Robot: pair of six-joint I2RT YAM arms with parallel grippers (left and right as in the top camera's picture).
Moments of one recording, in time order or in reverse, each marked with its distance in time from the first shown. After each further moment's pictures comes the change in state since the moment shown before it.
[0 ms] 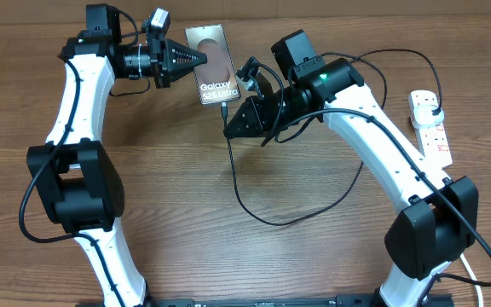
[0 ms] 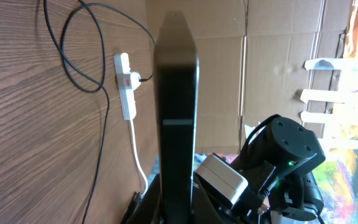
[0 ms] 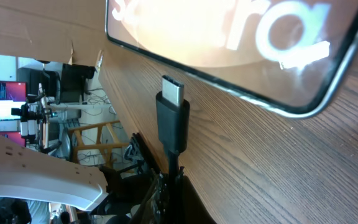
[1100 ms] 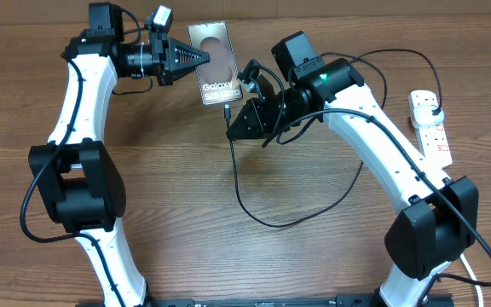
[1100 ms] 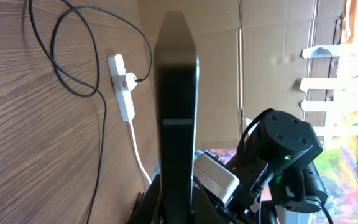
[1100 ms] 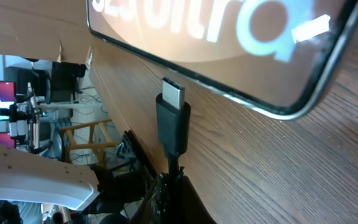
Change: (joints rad) left arm -0.011 0.000 0.000 0.028 0.024 0.034; right arm 0.000 0.000 0.000 -0.029 0.035 -0.019
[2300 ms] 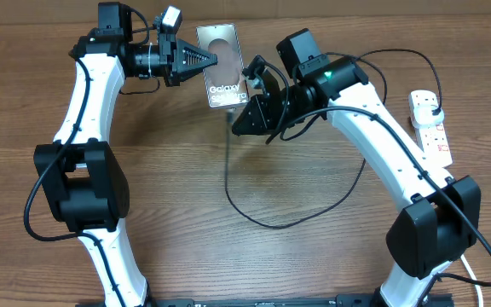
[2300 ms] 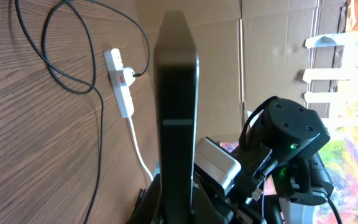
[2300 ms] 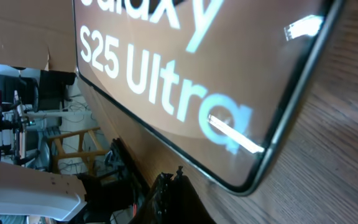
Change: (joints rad) left arm -0.032 0.000 0.000 0.000 -0.001 0.022; right arm -0.022 0.000 0.000 0.014 0.040 -0.007
